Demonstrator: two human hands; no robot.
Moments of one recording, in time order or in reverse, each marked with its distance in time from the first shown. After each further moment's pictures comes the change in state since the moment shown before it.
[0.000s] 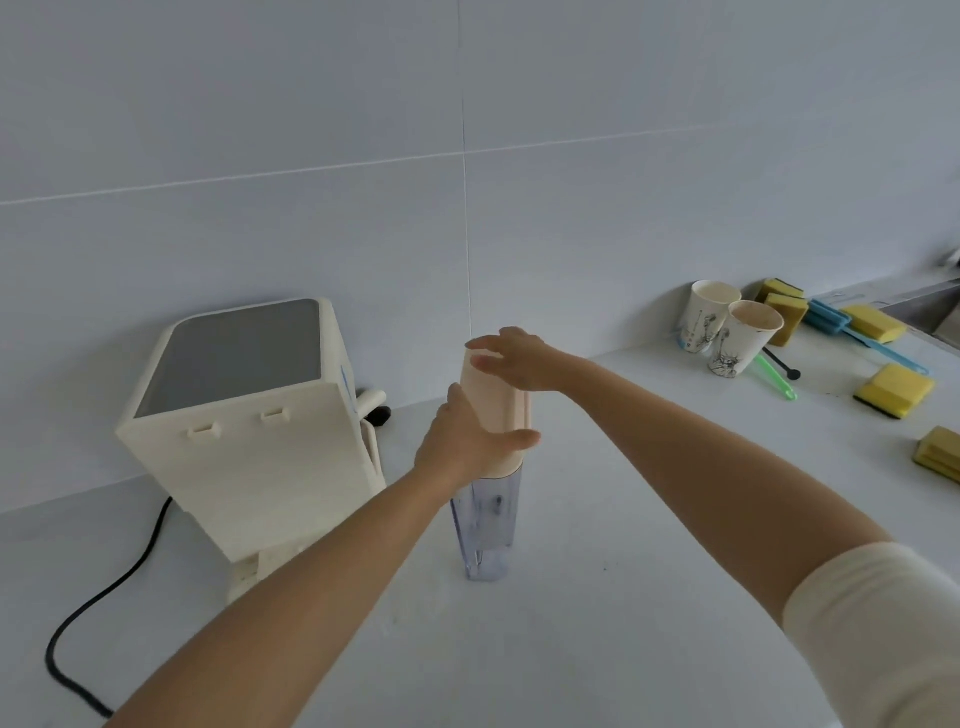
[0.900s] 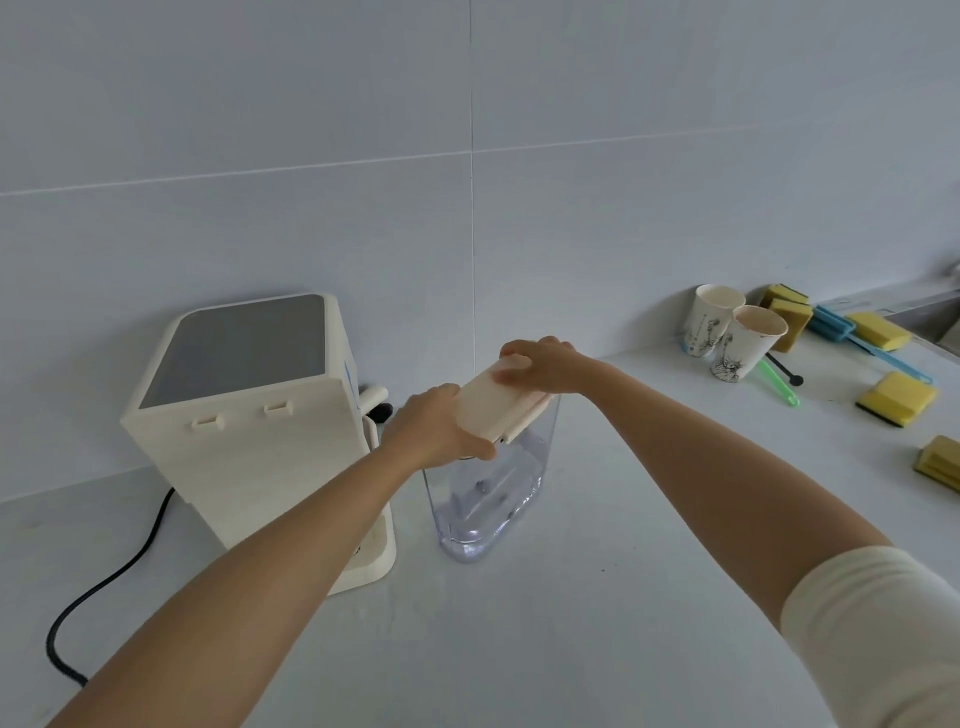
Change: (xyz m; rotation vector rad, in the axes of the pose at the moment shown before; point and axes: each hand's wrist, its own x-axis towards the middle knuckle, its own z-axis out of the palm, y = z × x) left_hand 0.016 -0.016 -0.027 0.345 -0.021 0.093; right_hand -0.007 0.013 -0.005 -0.130 -0.002 0.093
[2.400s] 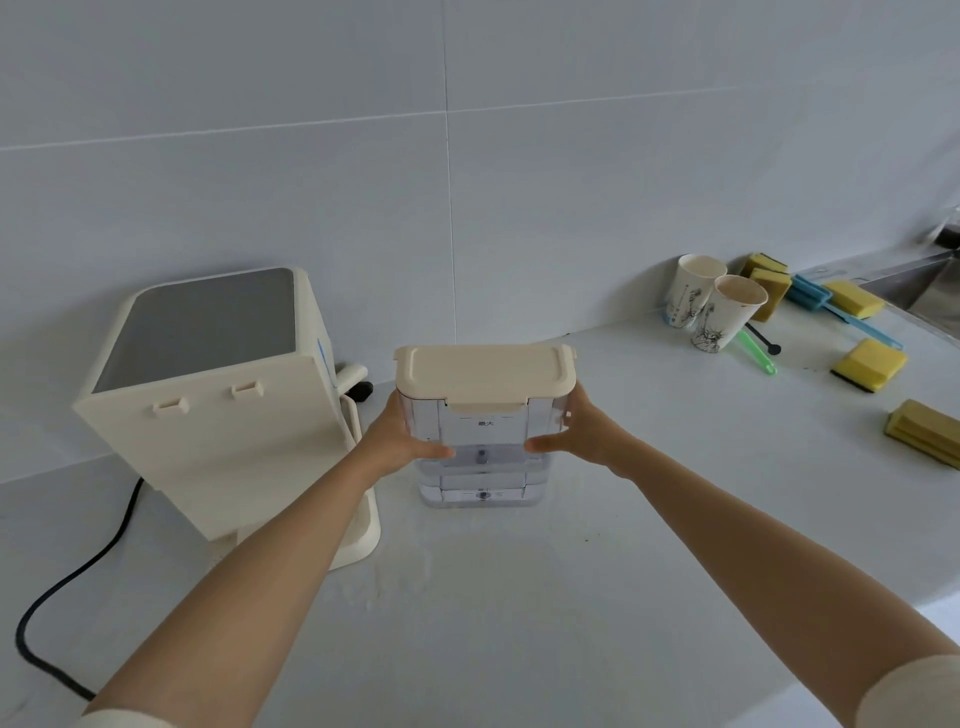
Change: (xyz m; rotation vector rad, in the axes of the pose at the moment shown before) left_hand 0.041 -0.073 0.054 -0.525 -0.090 -0.020; right_hand -0.034 0.081 0.075 0.731 0.039 0.033
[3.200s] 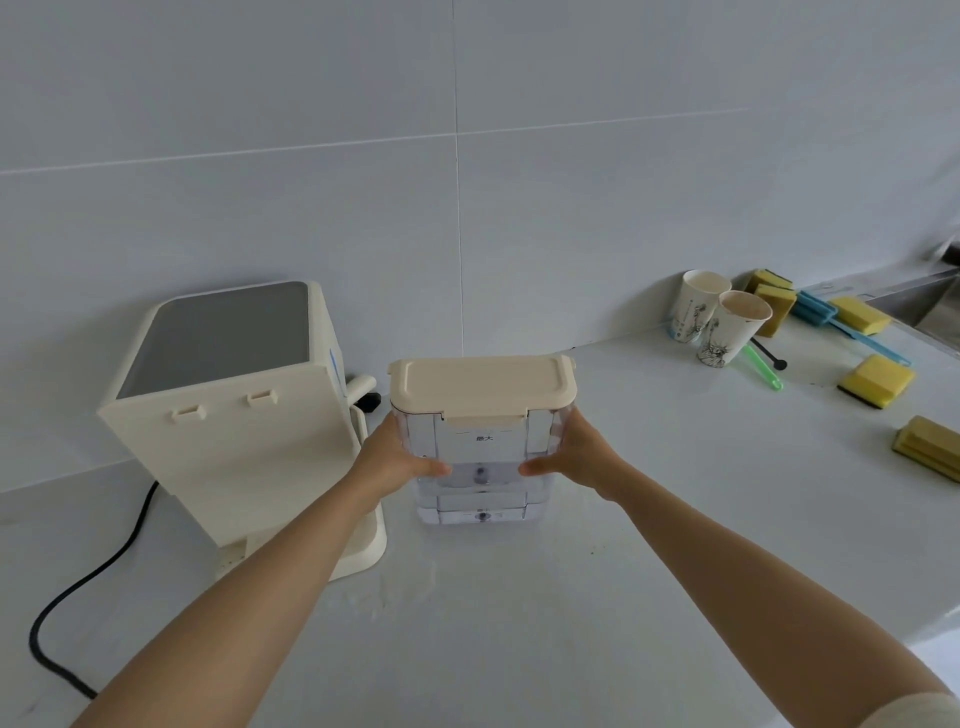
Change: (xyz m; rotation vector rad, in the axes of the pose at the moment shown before) left_hand -0.025 0.001 -0.008 -0.045 0.051 0.014; right_hand 0.007 0.008 0.018 -0.055 0.072 0.053
